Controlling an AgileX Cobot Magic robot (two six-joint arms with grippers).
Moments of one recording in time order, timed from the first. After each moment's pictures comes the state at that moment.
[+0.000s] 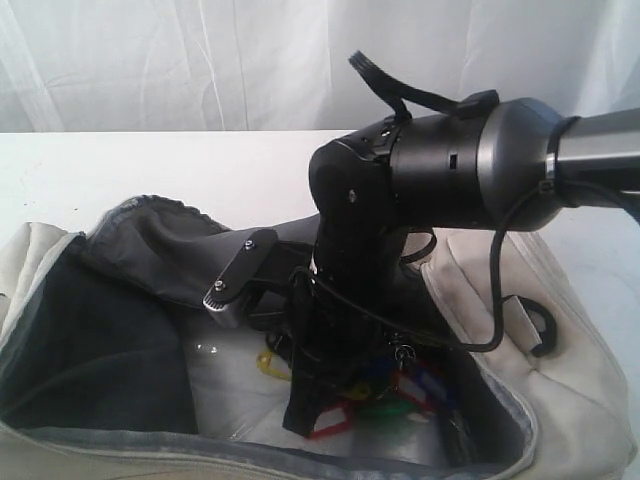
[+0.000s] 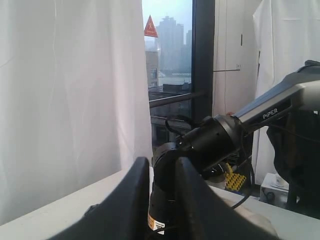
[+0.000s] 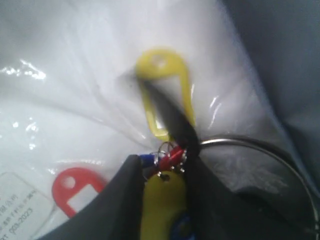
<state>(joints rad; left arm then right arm) -0.32 0.16 -0.45 1.67 -0.62 -1.84 0.95 1.81 -1.22 0.09 0.95 -0.48</state>
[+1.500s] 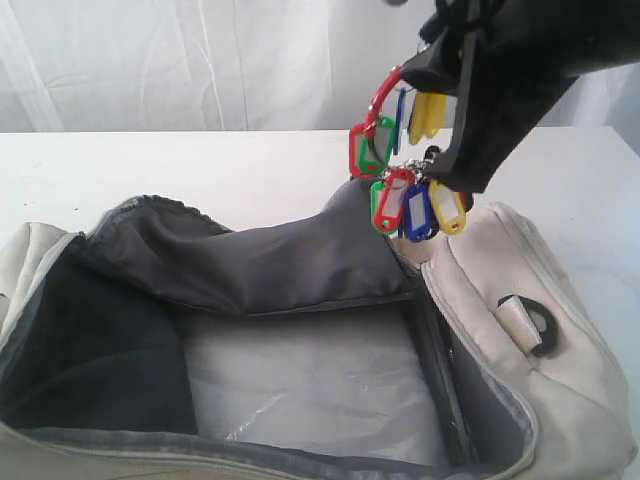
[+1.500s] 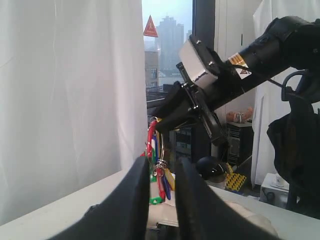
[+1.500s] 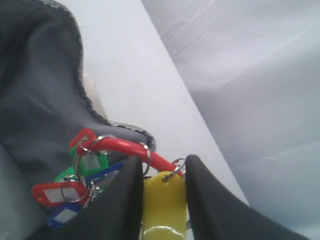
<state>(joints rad) -0.32 0.16 -0.45 1.67 -0.62 -1.84 0.95 1.12 -1.23 -0.43 0.77 -0.30</state>
